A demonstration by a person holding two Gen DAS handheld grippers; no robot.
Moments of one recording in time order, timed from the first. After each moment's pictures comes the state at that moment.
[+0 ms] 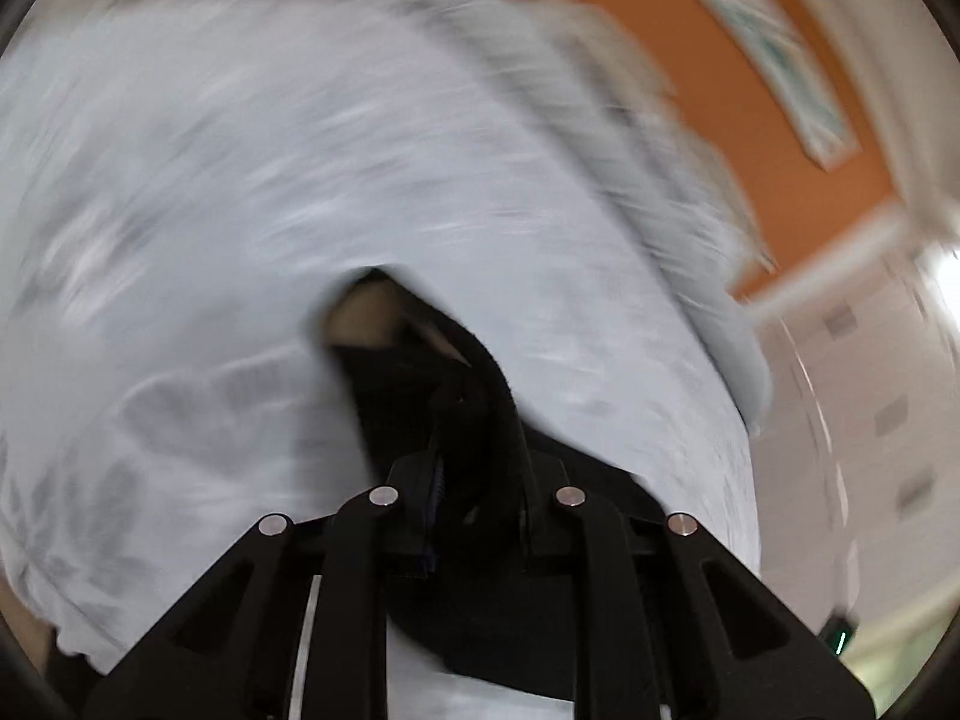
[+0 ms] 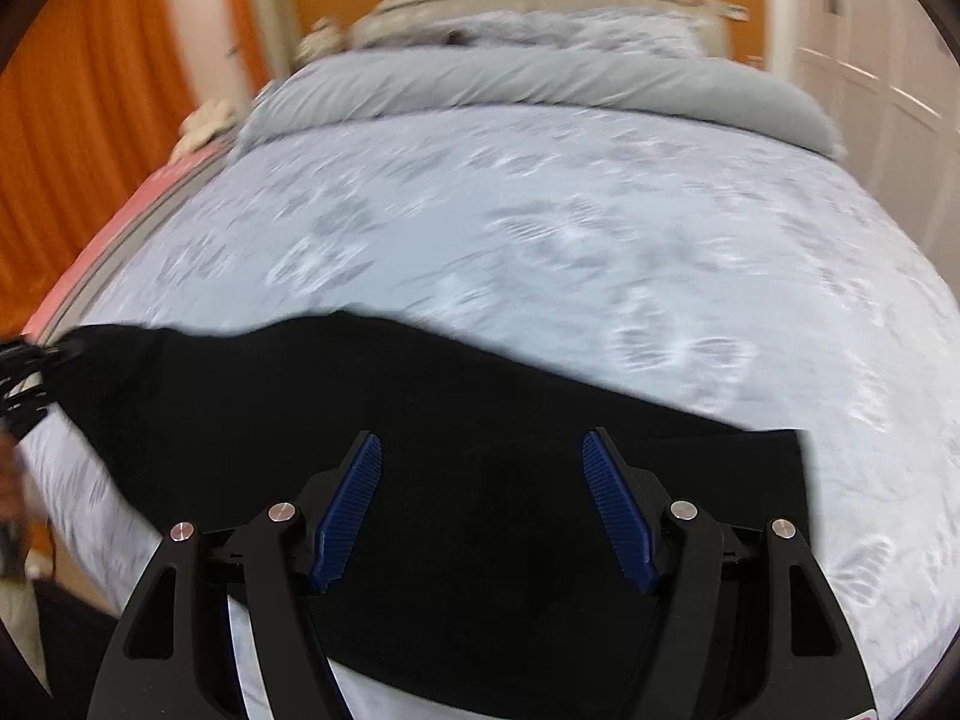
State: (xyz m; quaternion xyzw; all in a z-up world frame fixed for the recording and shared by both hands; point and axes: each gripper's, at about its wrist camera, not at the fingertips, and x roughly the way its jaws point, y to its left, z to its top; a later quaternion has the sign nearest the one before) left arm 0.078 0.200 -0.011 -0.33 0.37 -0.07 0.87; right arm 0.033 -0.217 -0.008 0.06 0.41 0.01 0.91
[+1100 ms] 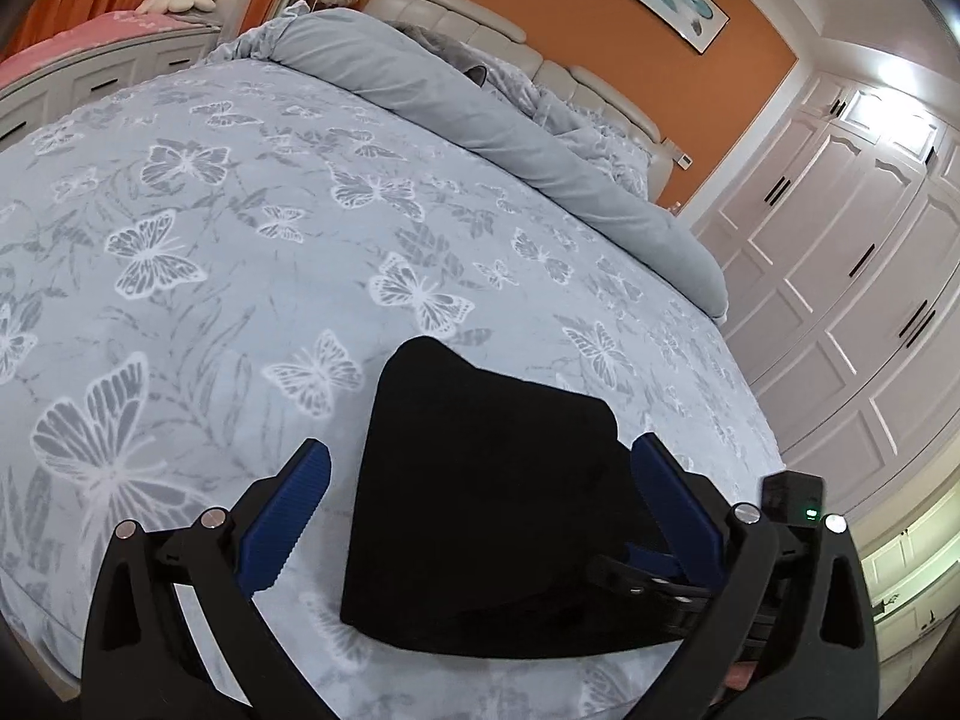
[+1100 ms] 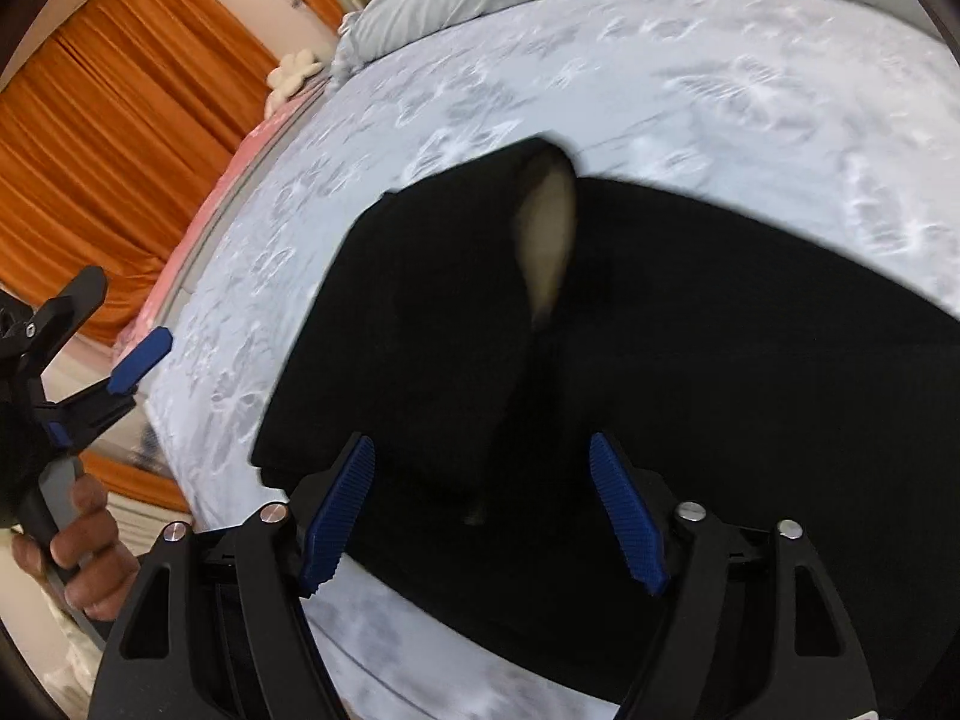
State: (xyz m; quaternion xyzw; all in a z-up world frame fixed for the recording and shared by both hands) left arm 0.052 0.110 0.004 -0.22 0.36 -0.14 0.89; right arm 0.074 -0.142 -0.063 0.15 0.52 0.20 0.82
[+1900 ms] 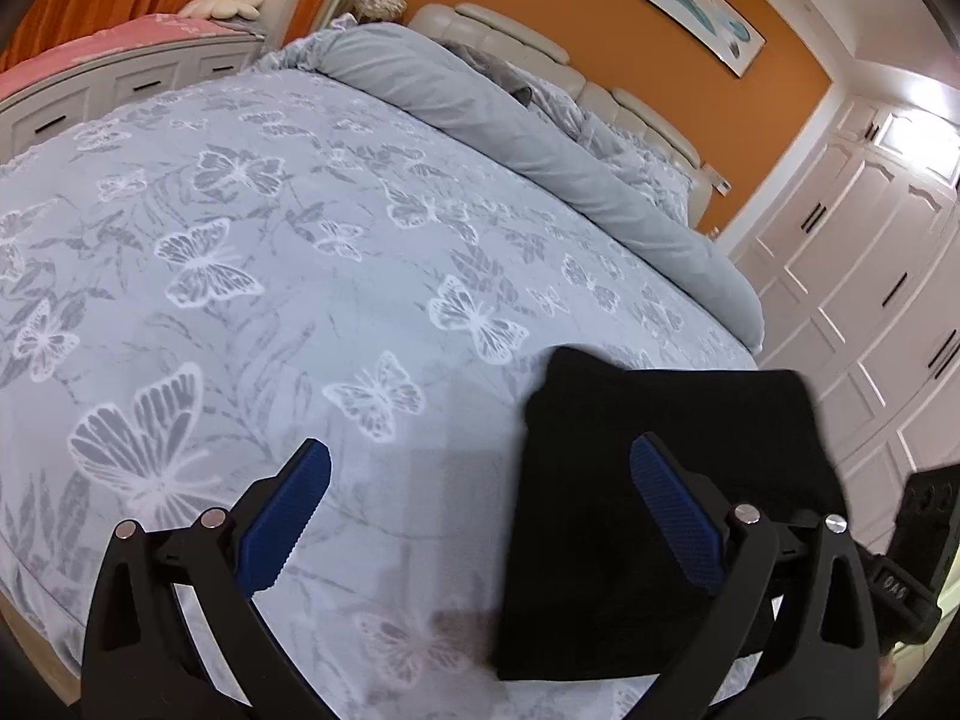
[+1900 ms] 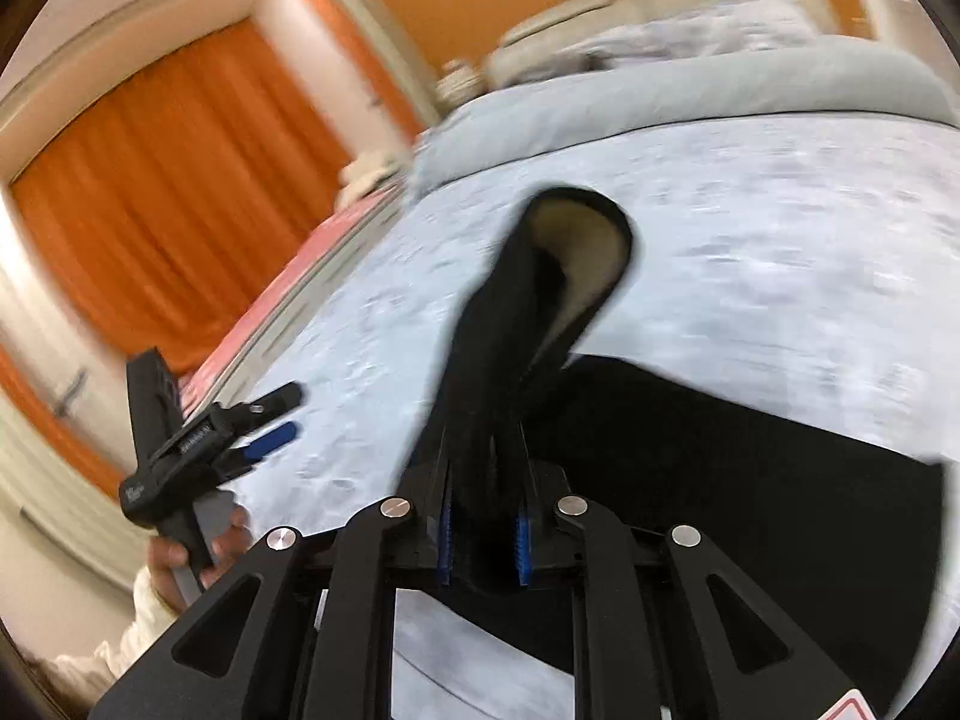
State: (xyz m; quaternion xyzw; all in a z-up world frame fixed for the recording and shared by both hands) left arm 0.059 0.129 -0.001 -0.23 0.35 -0.08 0.90; right arm 0.021 -0.212 0.033 0.17 0.37 0.22 0.88
